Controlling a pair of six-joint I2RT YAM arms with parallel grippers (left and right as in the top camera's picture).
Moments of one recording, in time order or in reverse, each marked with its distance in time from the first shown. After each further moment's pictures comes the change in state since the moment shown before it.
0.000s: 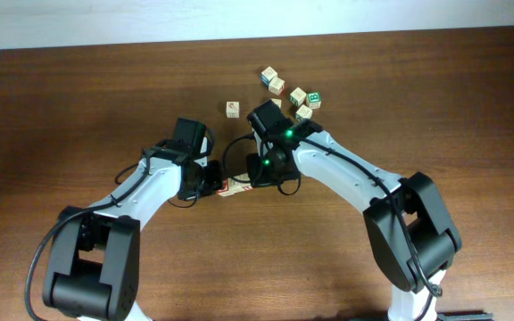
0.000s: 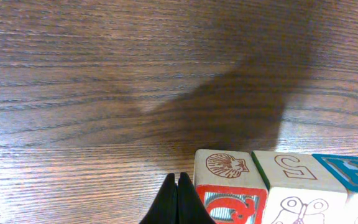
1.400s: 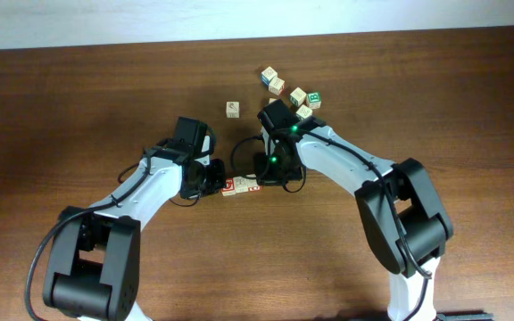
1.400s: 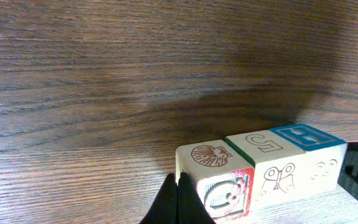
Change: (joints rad) left arm -0.005 0.000 0.006 0.011 0.037 -0.001; right arm -0.066 0.080 -0.002 0.023 -0.080 0.007
